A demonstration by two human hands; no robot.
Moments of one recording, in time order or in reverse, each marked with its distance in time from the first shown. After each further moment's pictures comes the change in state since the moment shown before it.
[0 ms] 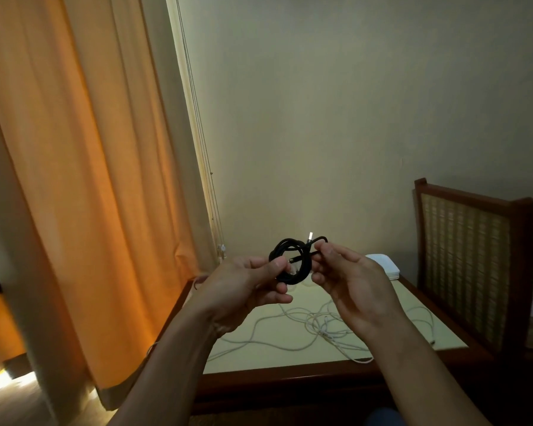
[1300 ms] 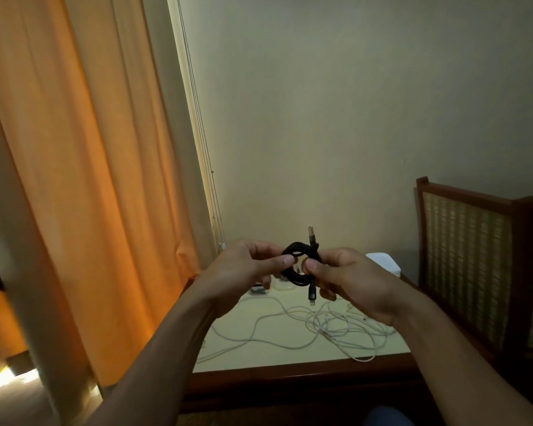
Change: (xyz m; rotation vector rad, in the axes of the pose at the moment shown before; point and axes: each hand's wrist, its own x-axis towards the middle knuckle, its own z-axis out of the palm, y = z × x) left_hand 0.021 0.005 -0.012 0.402 0.025 0.143; right_hand 0.011 -0.020 -0.011 -0.762 -0.418 0.098
